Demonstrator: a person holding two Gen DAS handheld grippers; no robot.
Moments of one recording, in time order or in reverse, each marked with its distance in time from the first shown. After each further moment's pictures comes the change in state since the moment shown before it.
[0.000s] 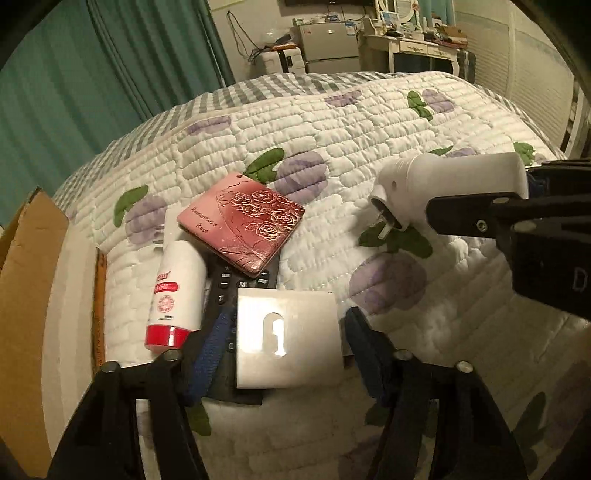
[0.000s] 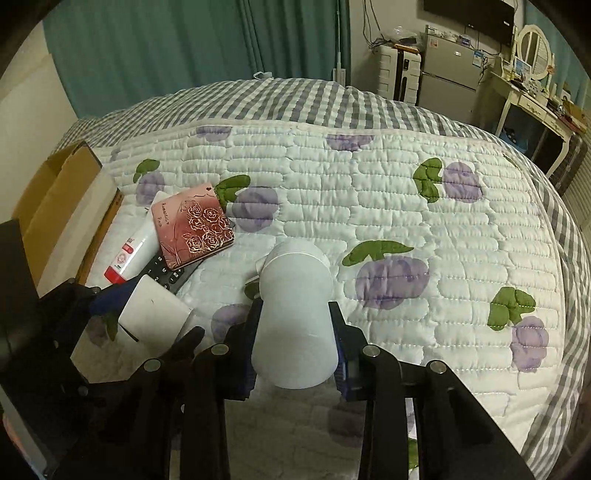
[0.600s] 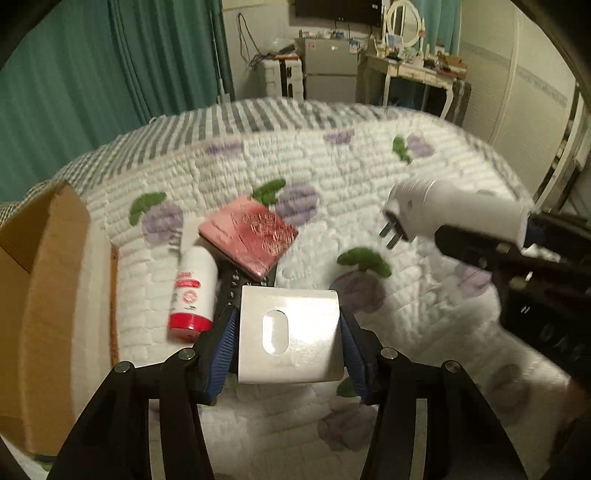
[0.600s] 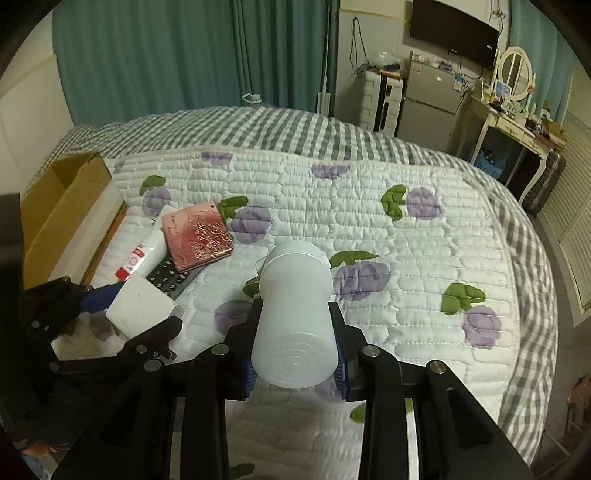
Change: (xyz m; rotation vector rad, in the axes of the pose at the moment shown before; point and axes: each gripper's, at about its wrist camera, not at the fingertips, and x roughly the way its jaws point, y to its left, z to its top) left arm -0.055 0.025 0.011 -0.104 -0.032 -0.142; right arm -0.055 0.016 -0.013 -0.014 -0.111 -0.097
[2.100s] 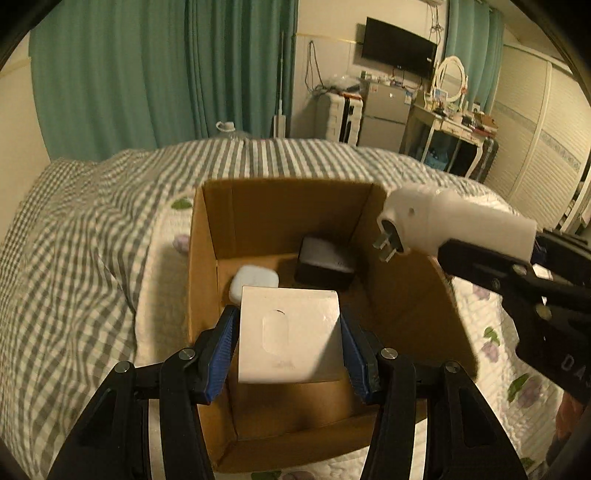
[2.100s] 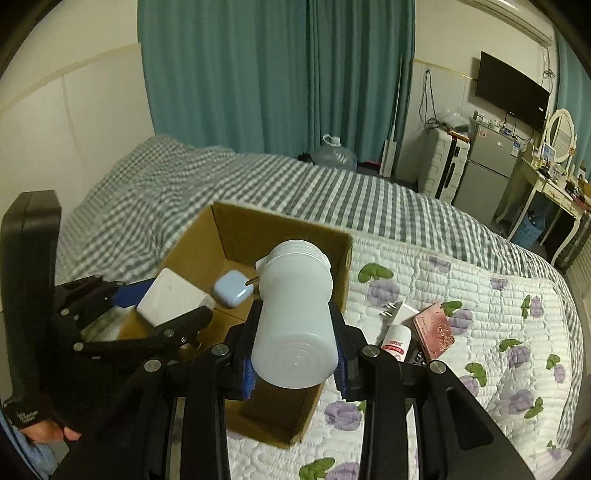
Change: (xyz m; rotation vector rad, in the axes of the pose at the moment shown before) left arm -0.090 0.265 -0.048 -0.146 -0.093 0.011; right arm -0.034 0.287 0.072 -0.134 -0.105 0.112
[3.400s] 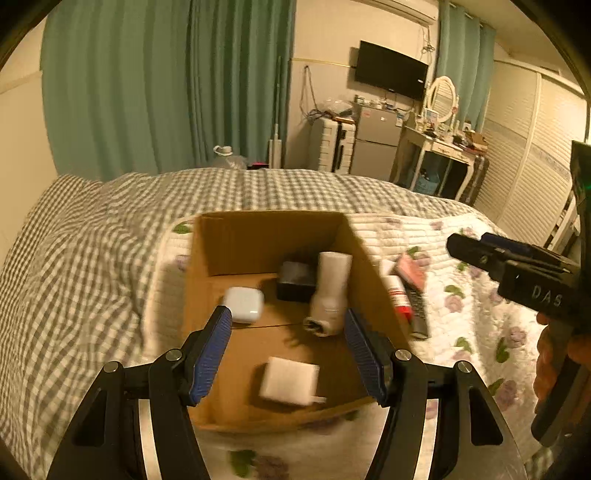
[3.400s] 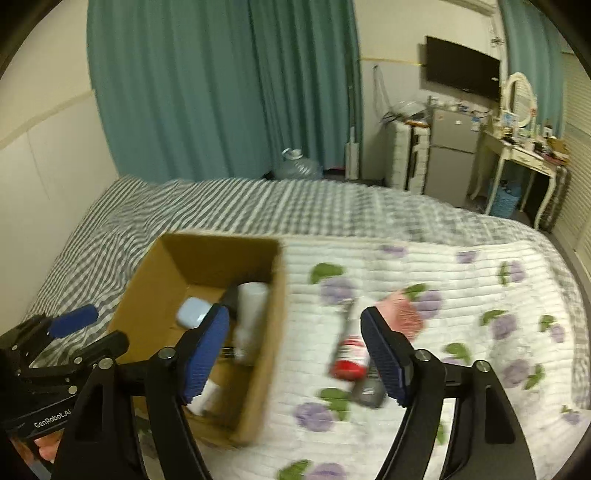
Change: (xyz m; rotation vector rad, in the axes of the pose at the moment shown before) left arm -0.058 -0.029 -0.001 -0.011 -0.095 -0.022; right arm -0.041 -0.078 -0.021 0.209 -0.101 -0.070
